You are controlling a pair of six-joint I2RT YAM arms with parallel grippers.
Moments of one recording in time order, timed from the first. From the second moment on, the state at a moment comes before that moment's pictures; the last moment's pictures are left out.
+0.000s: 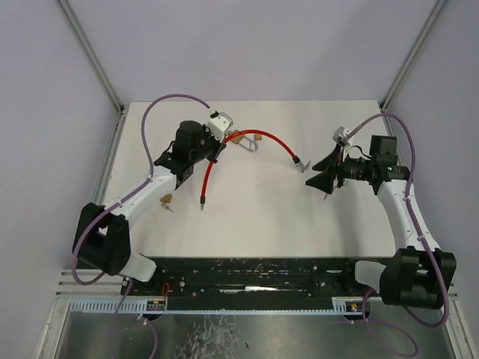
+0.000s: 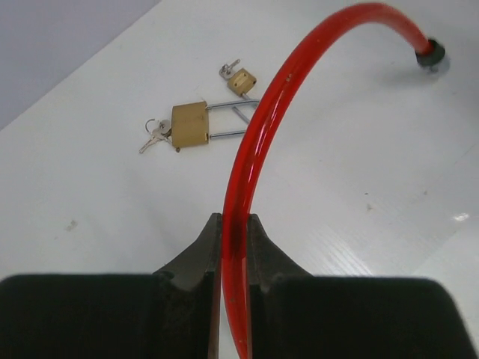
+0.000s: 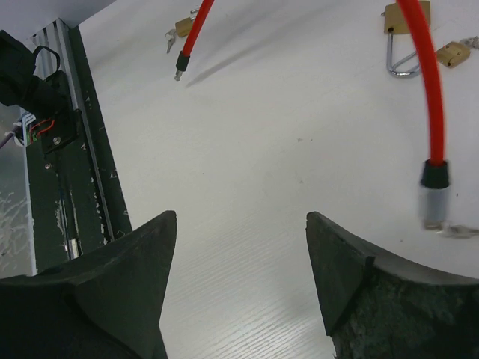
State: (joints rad) left arm -0.41 1.50 1.08 0.02 0.21 0.24; right arm -0.09 1.20 0.95 -0.60 -1.19 -0.51
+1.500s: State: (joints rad) left arm -0.52 1.20 0.91 0.17 0.30 -0.12; right arm 0.07 1.46 1.38 -0.63 -0.90 -0.70
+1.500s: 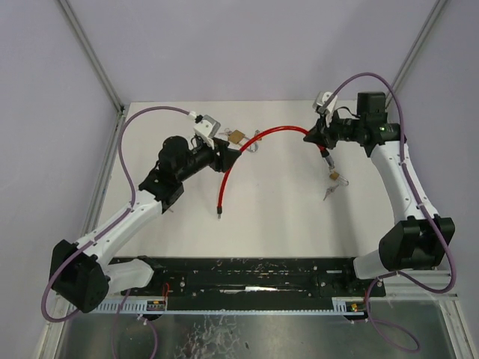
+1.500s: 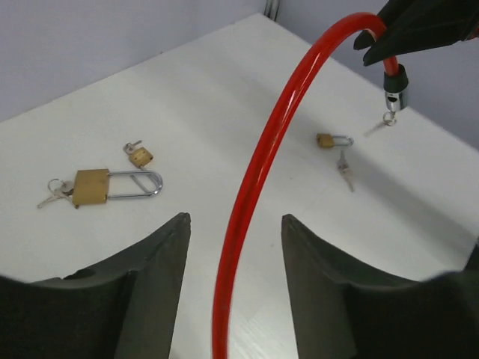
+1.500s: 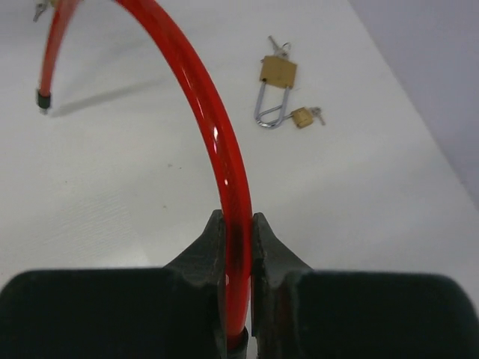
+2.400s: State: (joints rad) left arm -0.52 1.42 1.49 0.03 0.79 -0.23; right arm 0.42 1.48 1.88 -1.15 -0.44 -1.25
